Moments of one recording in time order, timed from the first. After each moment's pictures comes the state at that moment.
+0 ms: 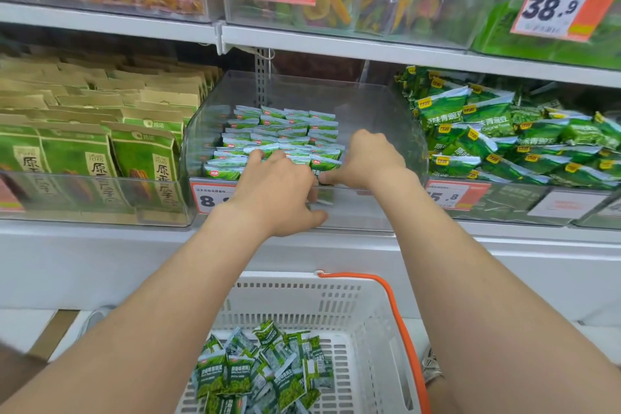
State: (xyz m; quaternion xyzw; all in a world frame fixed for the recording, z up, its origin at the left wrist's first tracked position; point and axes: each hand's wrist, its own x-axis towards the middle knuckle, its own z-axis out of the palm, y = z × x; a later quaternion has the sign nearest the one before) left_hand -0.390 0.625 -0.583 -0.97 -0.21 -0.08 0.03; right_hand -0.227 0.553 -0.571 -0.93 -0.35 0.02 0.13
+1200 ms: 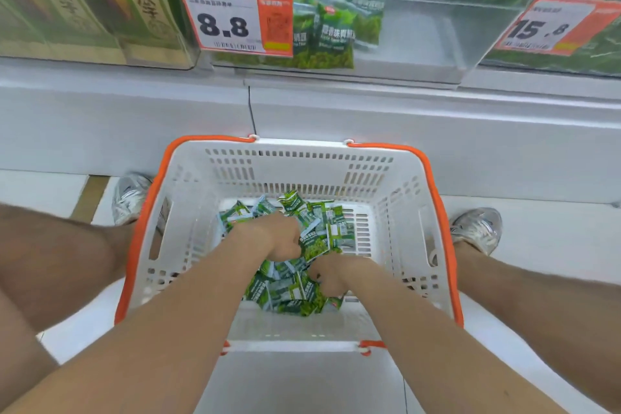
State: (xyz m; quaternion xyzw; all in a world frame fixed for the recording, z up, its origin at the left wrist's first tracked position) left_hand -0.480 0.592 -0.879 -0.87 -0.20 0.39 -0.24; right_hand -0.390 0.448 -0.920 -0.66 -0.52 0.47 -0.26
